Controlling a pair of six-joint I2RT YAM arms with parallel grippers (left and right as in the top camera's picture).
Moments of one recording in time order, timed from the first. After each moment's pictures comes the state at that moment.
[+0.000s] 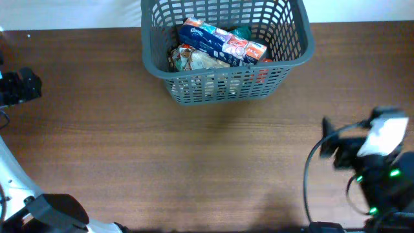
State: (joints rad) left arm 0.65 1.71 1.89 -1.14 0.26 0.29; right arm -0.09 0.58 0.99 -0.77 -0.09 -0.06
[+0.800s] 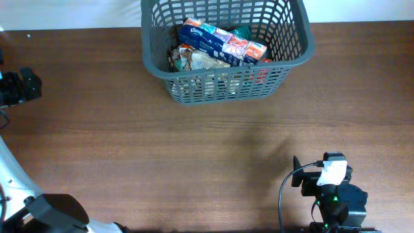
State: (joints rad) left arm 0.65 1.71 1.89 -1.14 0.26 0.29; right arm -0.08 0.02 0.19 -0.59 -0.09 -0.06
